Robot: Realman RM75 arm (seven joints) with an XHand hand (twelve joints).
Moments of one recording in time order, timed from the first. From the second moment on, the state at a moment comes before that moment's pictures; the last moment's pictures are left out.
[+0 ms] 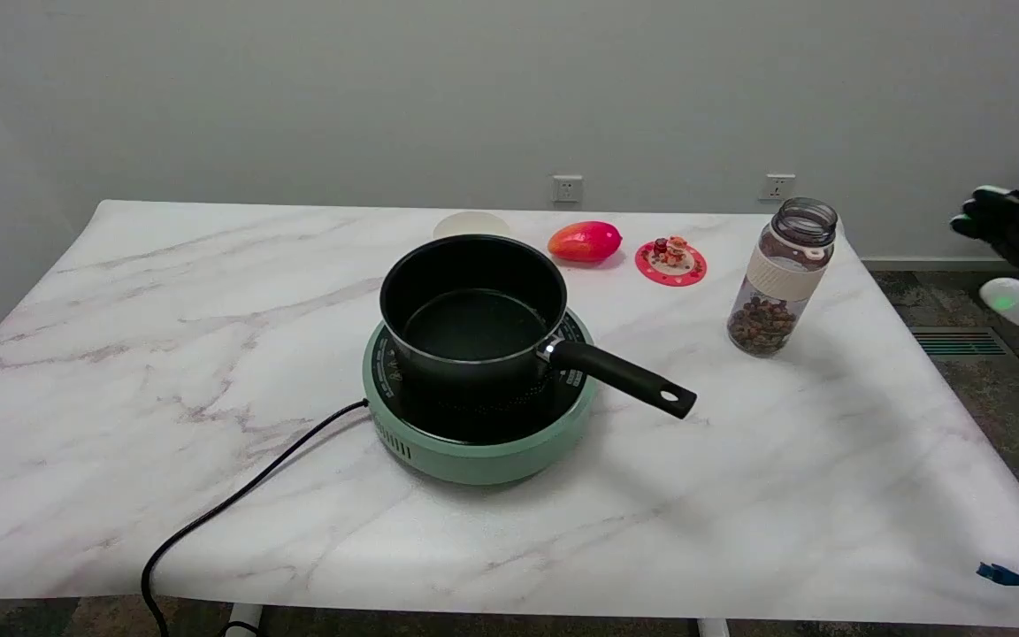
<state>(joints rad) -0.19 -0.79 -1.32 0.66 0.59 1.01 1.93</state>
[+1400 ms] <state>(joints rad) 0.08 -0.84 -1.59 0.56 0.35 0.81 1.73</state>
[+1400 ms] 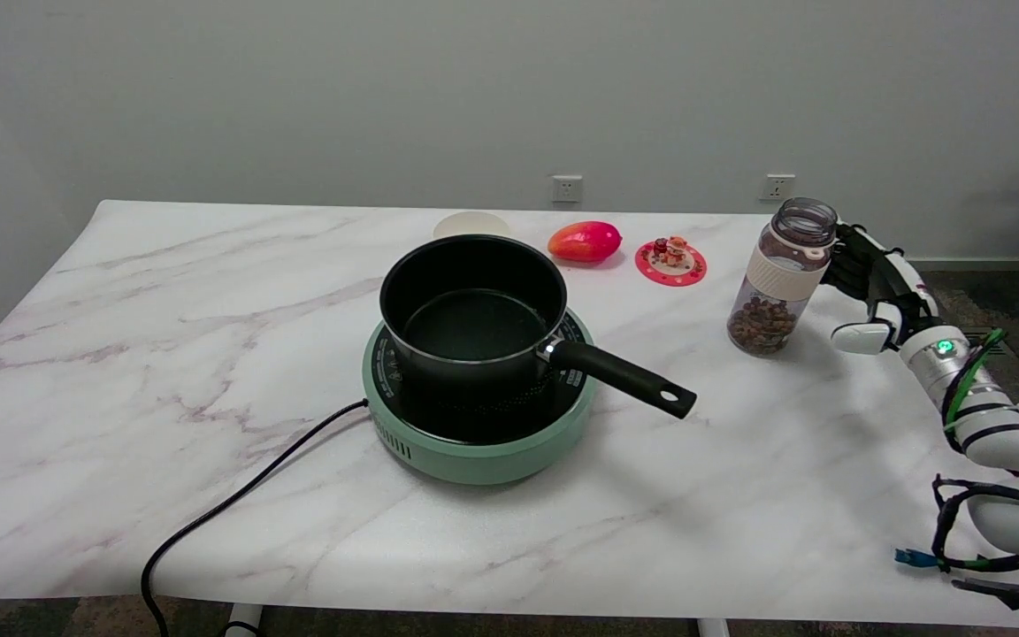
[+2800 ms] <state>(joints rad) 0.23 -0.93 -1.70 0.51 0.36 0.81 1.80</state>
